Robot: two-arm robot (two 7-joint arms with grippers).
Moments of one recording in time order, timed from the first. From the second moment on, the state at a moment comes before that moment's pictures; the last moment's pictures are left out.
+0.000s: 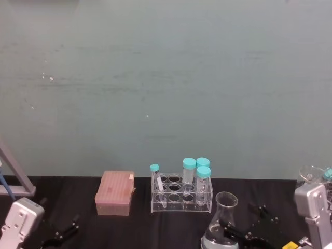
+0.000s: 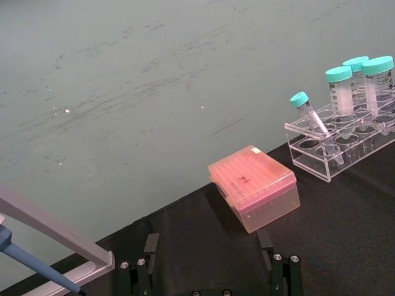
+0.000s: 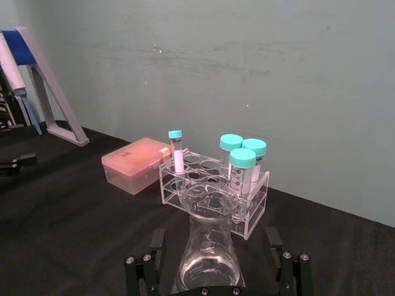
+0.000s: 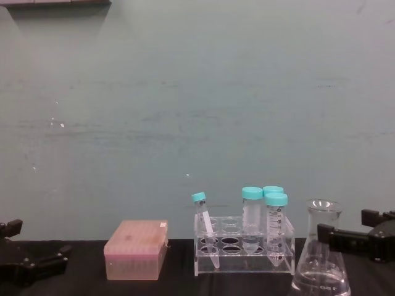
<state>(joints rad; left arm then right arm) -0.20 0.60 0.45 -1.41 -0.25 -0.12 0.03 0.14 0.51 -0.33 -1.58 0.45 0.06 0.25</state>
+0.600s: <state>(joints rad) -0.20 0.60 0.45 -1.41 -0.25 -0.12 0.03 0.23 0.40 -0.34 -1.45 0.38 0.11 0.25</state>
